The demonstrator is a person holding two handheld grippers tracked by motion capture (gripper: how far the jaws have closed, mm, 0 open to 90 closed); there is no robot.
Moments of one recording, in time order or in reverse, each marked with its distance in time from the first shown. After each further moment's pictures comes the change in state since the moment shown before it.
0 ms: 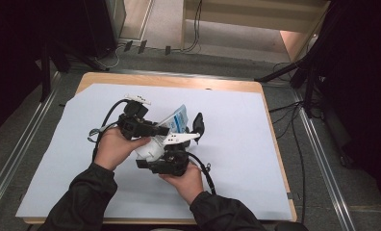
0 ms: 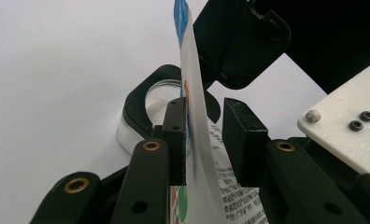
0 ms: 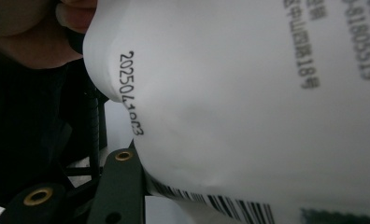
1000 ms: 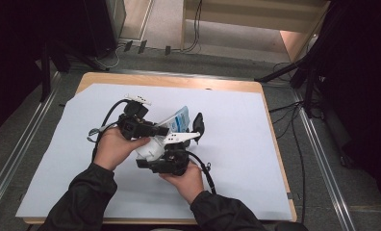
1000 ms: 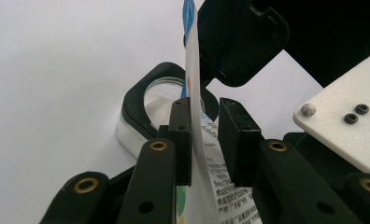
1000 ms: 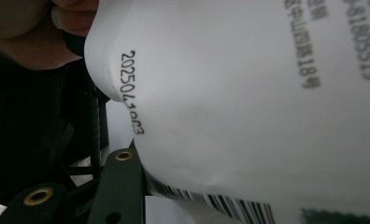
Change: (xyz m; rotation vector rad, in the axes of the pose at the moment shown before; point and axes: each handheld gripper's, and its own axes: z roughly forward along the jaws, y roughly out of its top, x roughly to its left) left arm -0.001 0.000 -0.001 0.014 0.001 0.006; right arm -0.001 0.002 -0.001 0.010 0.007 0.008
